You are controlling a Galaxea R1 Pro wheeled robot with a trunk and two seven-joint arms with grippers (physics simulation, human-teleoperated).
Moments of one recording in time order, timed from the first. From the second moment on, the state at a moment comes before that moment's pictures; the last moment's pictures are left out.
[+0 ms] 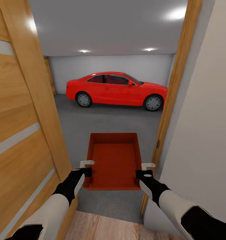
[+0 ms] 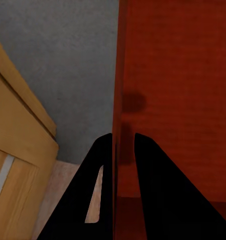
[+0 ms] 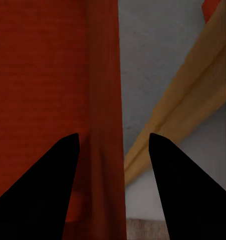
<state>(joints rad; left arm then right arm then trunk) -0.77 -0.14 0.09 -0.54 -0.05 0.38 0.12 -0.86 0.06 0.55 -0.25 -0.49 0.06 -0.33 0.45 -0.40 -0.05</state>
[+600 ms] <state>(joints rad) -0.77 -0.14 0.09 -0.54 -0.05 0.38 0.12 -0.86 0.06 0.55 -0.24 -0.49 0.06 -0.33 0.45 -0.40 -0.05</state>
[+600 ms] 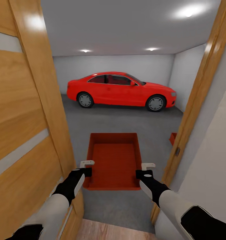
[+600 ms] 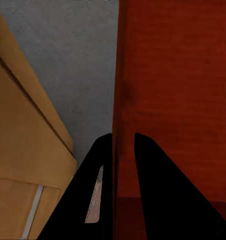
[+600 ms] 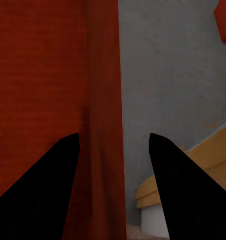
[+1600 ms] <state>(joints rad) -0.77 -0.14 0.09 -0.54 -0.05 0.38 0.12 -0.86 0.06 0.55 -0.25 -0.49 0.06 -0.33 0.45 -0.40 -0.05</state>
